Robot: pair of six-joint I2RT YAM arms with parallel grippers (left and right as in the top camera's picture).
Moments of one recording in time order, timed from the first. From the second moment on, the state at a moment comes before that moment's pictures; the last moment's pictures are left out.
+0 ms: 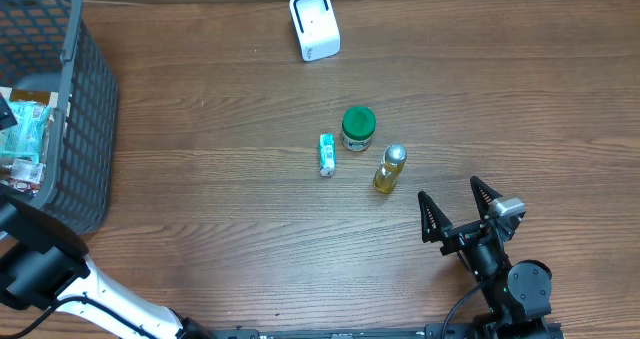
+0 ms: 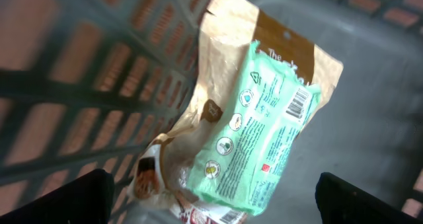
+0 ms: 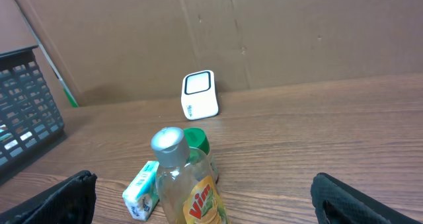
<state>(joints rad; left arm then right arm) 0.79 2.11 2.05 -0.98 0.05 0.28 0.20 0.01 0.02 -0.02 -0.14 0.25</state>
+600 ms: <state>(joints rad) 0.75 2.11 1.89 -0.84 0.10 0.53 0.20 0.01 0.02 -0.02 -0.14 0.25</state>
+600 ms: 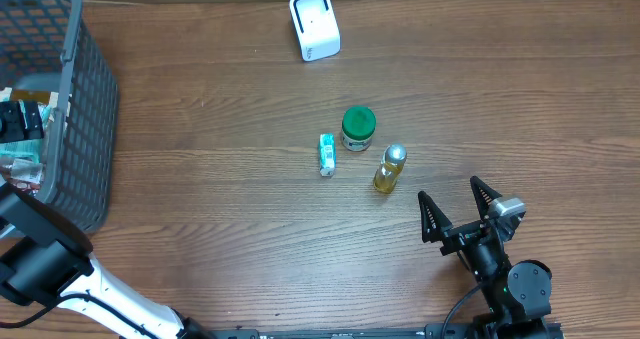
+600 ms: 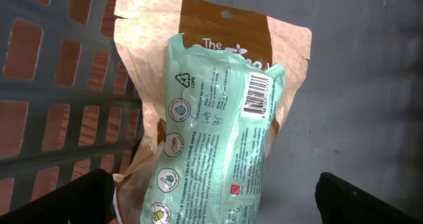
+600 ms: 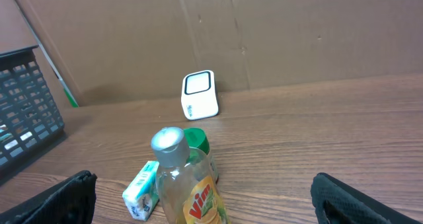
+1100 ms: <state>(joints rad) 0.75 2.20 1.89 -0.78 0.10 0.68 0.20 0.01 0.02 -0.02 -0.14 0.25</state>
